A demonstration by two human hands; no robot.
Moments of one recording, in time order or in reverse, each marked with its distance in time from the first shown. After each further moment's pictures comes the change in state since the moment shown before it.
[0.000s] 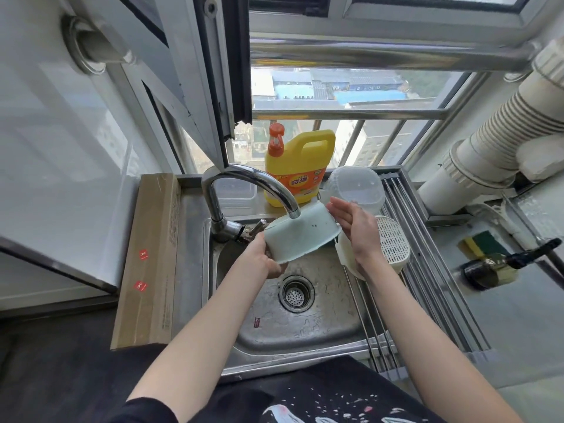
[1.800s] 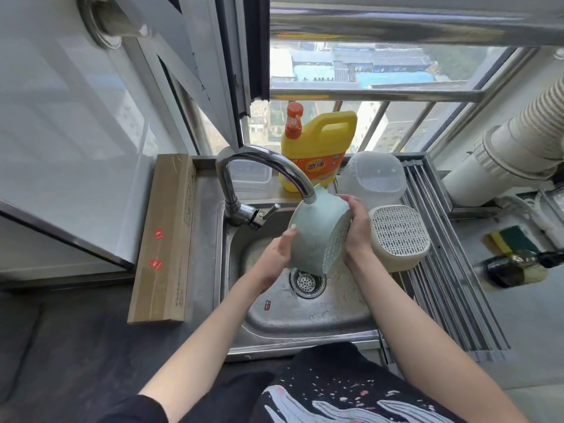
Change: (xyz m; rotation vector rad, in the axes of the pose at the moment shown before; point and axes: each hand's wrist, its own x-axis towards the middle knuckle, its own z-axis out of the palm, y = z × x) left_hand -0.004 -0.029 -0.043 1.008 -0.276 0.717; right_hand 0.014 0.048 0.025 0.154 0.028 0.186
